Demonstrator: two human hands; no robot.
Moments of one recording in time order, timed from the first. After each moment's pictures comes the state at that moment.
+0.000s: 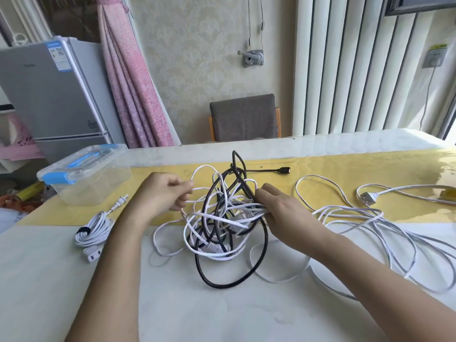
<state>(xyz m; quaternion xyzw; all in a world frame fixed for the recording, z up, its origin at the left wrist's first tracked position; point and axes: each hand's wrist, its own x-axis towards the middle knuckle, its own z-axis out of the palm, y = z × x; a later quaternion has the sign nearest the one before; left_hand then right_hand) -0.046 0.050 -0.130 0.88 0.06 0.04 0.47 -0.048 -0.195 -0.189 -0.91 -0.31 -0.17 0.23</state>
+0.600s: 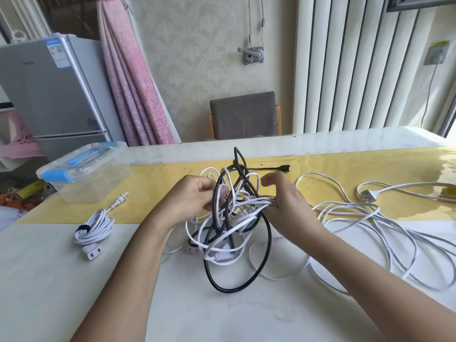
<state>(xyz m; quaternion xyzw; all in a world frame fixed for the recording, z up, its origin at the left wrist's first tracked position) -0.046 0.010 -0.146 0.85 -0.08 -0.01 0.52 -0.049 -0.187 -0.188 -0.88 -0.17 -0.19 0.39</state>
